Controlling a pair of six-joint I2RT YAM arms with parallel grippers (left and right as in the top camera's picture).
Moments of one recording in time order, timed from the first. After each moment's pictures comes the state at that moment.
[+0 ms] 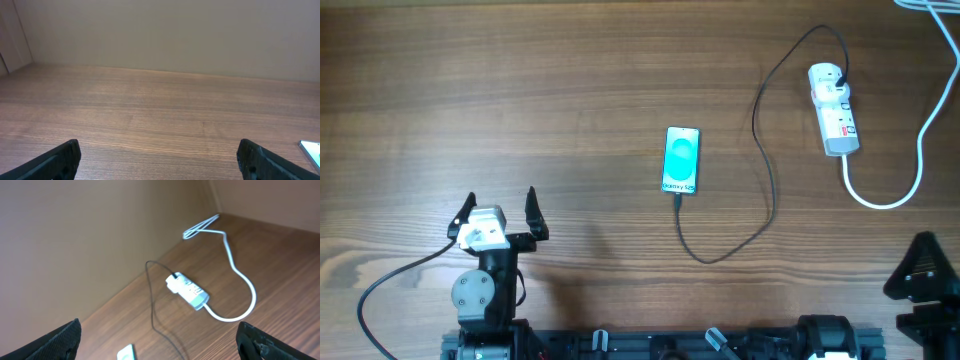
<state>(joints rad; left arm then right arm) 0.04 0.01 0.01 -0.07 -0.03 -0.06 -0.02 0.39 1.34 -1.23 0.29 0.61</state>
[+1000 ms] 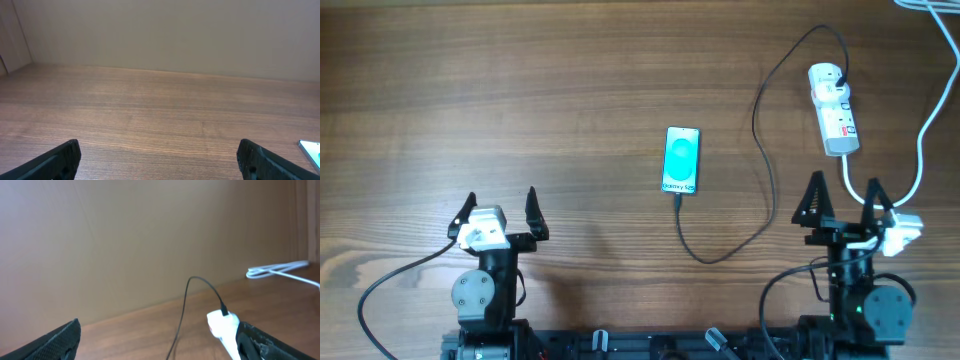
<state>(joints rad) 0.04 0.01 0.01 -0.07 -0.02 -0.06 -0.02 0.02 0.17 -0.02 0.02 0.31</state>
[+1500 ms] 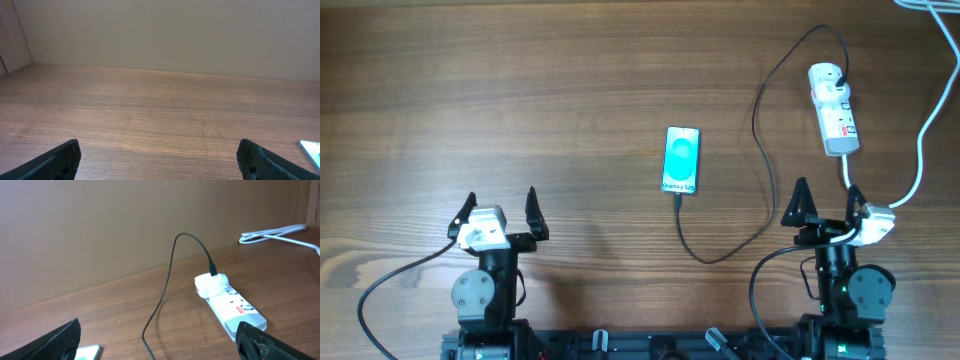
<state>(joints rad) 0.04 0.01 0.01 -0.07 -0.02 -0.06 -0.12 0.02 0.01 0.00 -0.08 0.28</state>
